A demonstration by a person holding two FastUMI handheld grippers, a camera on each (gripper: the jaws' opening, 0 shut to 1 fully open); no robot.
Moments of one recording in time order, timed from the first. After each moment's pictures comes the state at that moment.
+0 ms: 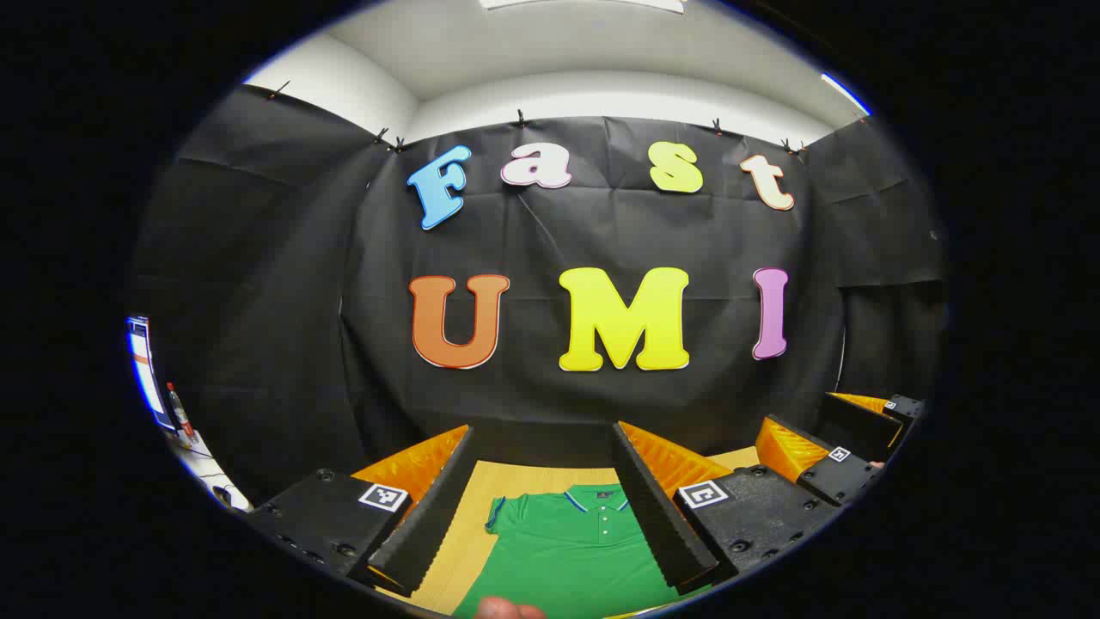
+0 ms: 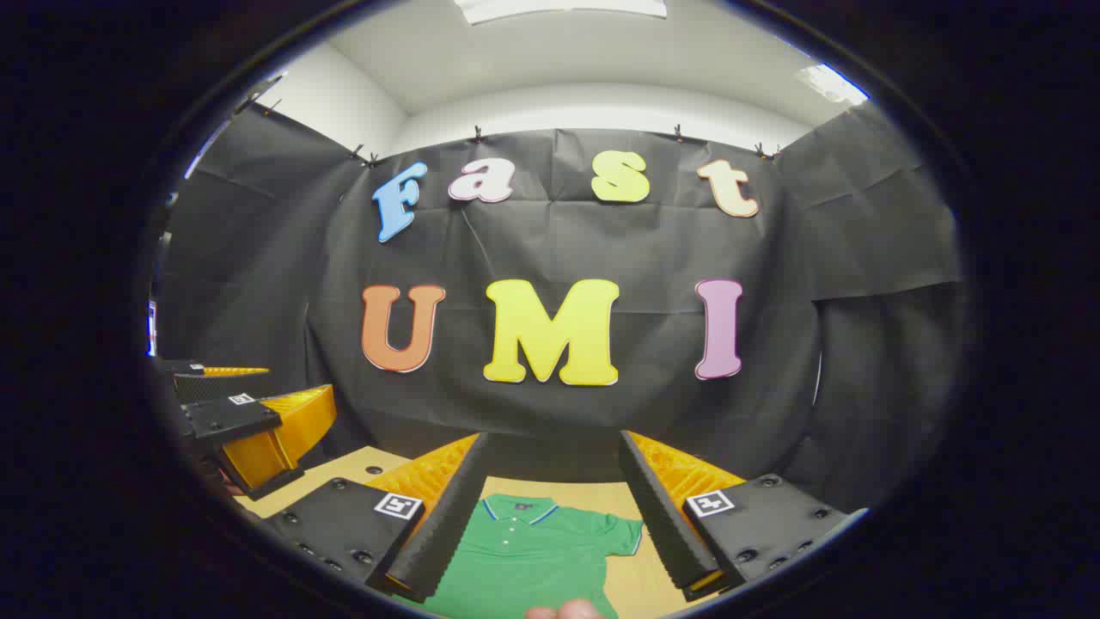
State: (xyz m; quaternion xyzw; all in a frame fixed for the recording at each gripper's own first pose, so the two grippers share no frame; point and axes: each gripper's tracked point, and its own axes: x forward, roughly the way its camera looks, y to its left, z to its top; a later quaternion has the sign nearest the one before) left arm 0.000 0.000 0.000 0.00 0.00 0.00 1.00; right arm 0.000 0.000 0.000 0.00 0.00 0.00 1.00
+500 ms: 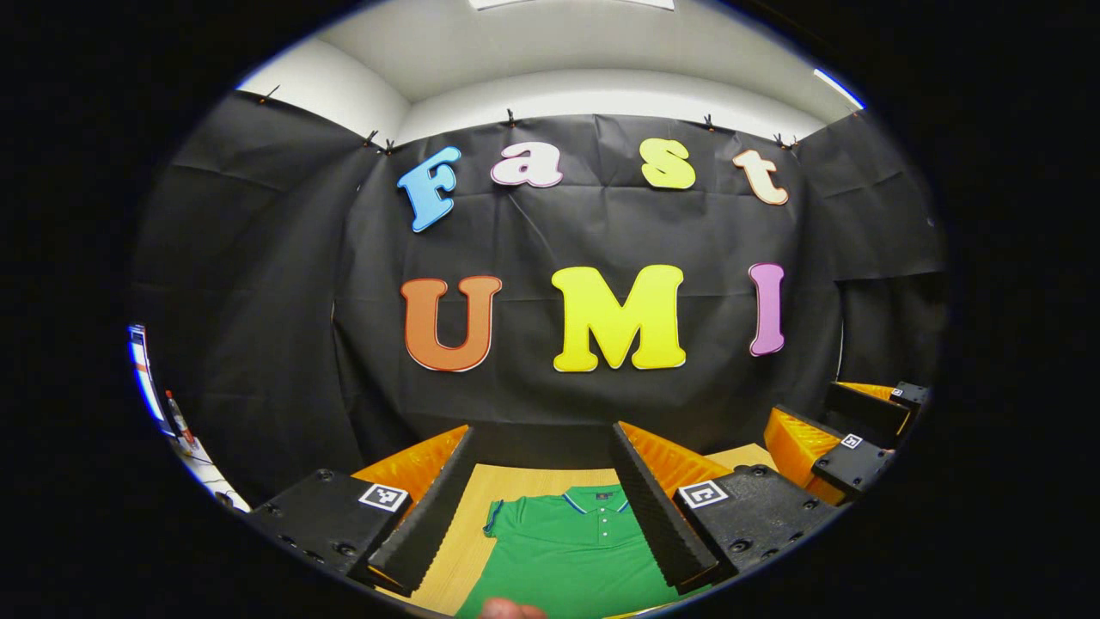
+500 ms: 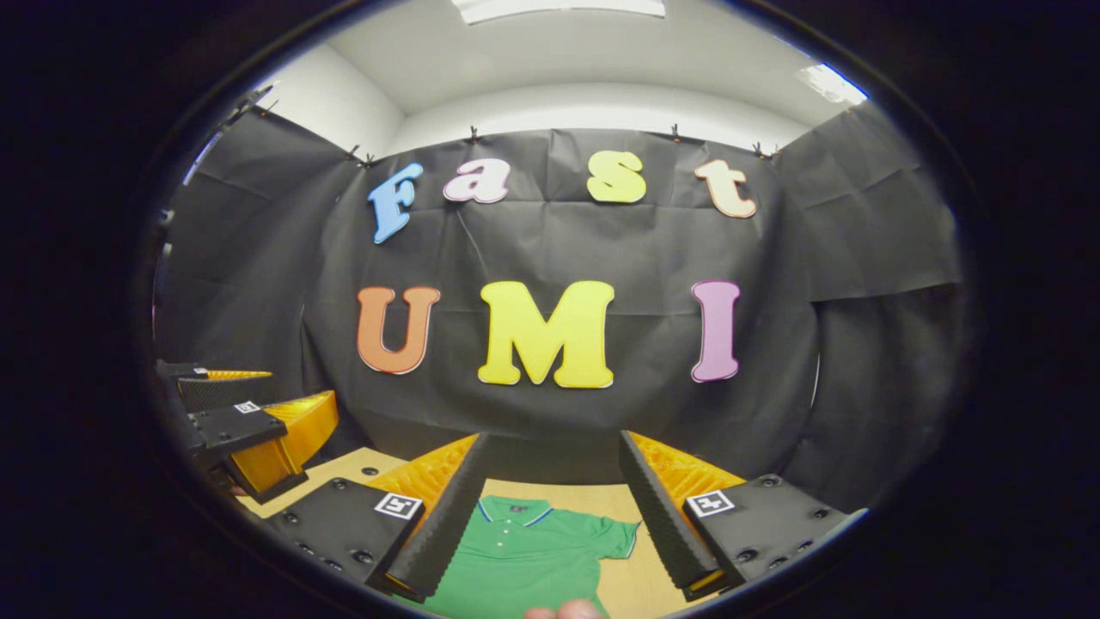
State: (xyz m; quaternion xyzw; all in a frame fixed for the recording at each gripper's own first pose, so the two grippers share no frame) left arm 0.015 -0.001 -0.001 0.02 -0.01 0.00 1.00; right arm 0.008 -0.017 -0.001 0.00 0.00 -0.01 1.00
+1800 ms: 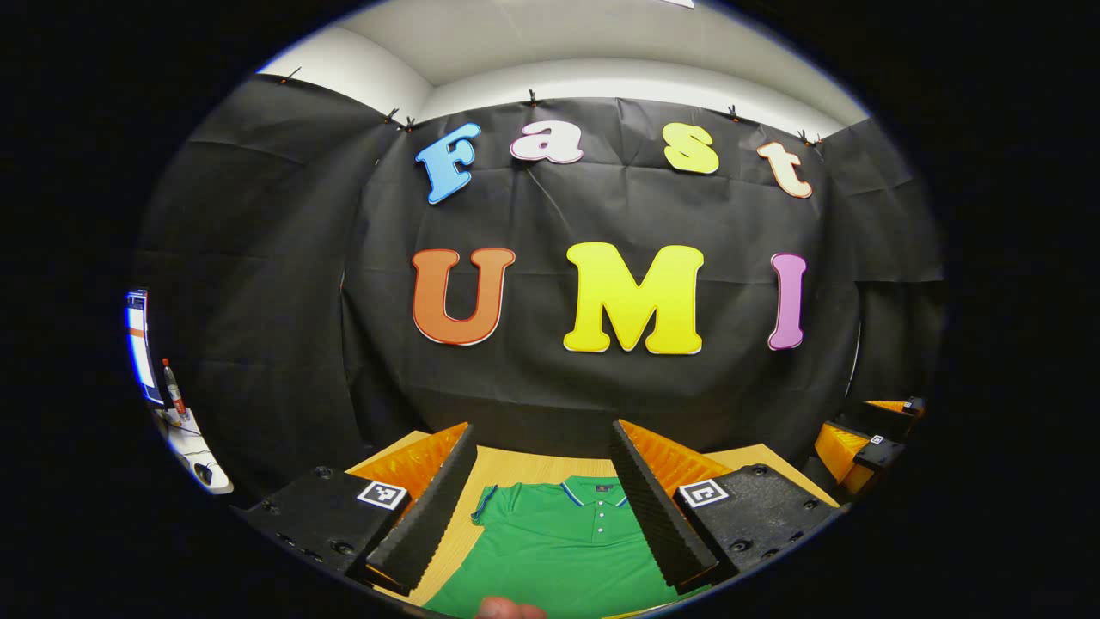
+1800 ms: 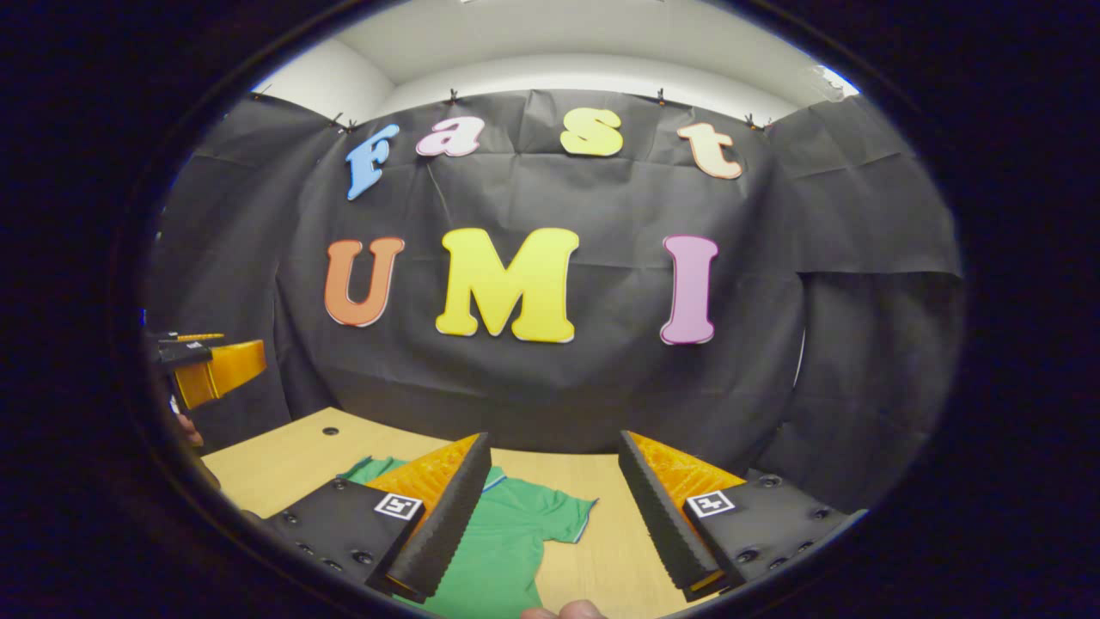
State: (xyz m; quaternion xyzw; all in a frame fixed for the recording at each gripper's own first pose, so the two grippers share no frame) left arm 0.041 -0.008 -0.053 0.00 0.02 0.03 1.00; right arm 0.039 -0.120 -0.081 -0.02 0.09 -0.04 1.00
